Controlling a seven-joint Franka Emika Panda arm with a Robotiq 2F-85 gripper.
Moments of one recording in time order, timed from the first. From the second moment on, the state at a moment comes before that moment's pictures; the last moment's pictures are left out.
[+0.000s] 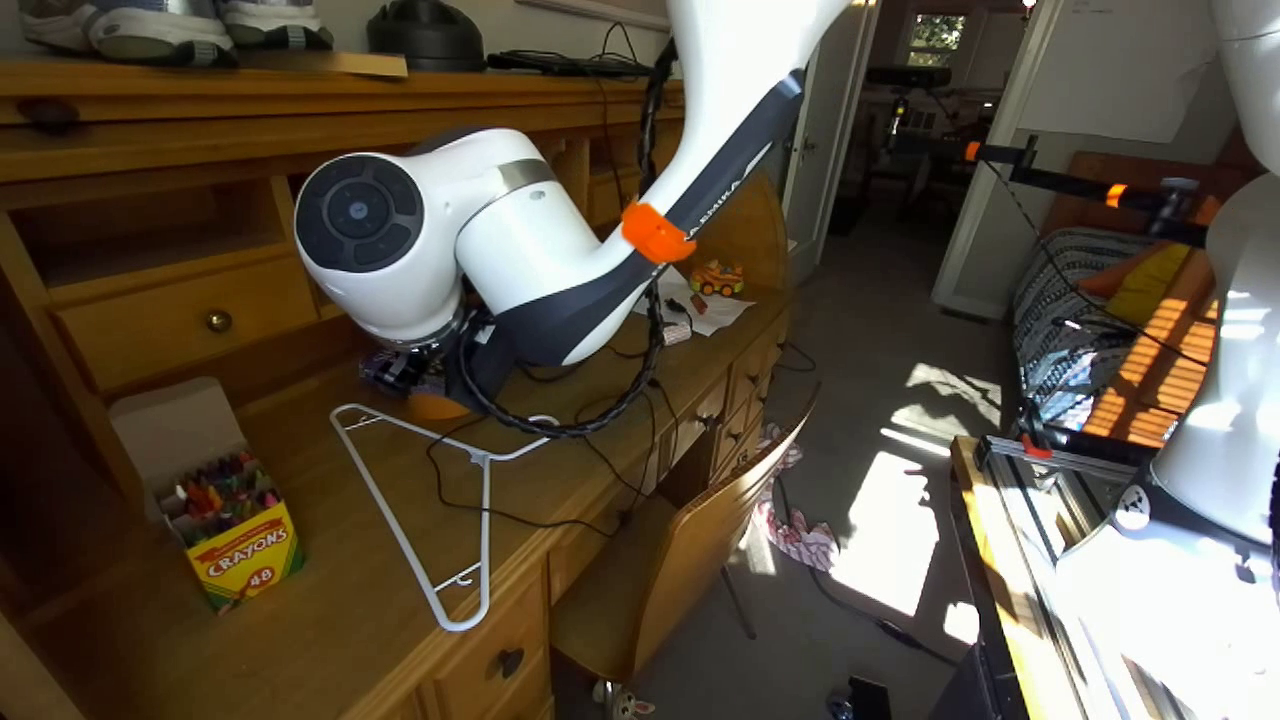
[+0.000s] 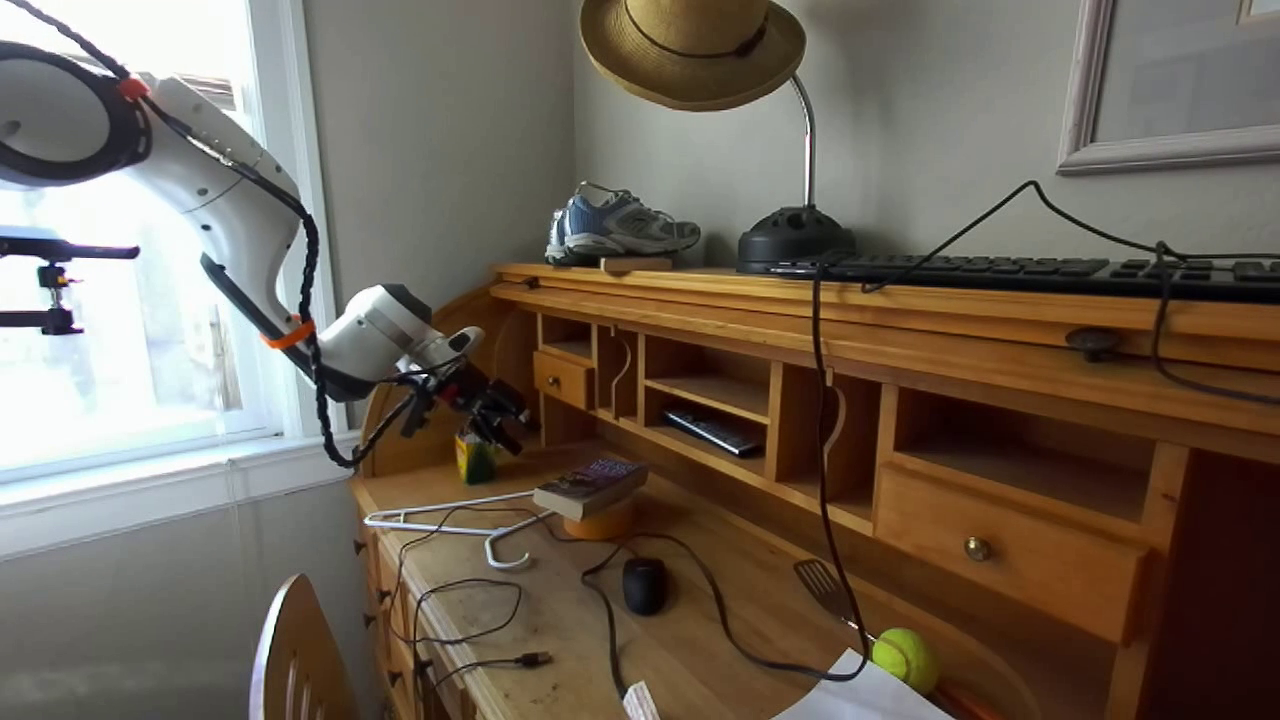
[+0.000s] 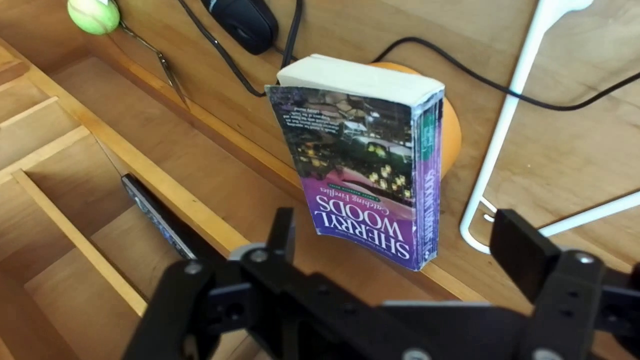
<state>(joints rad) 0.14 0.70 0.04 -1.62 -1.26 2.29 1.07</state>
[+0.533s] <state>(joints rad) 0.15 0.80 0.03 -1.49 -1.24 2.28 1.04</state>
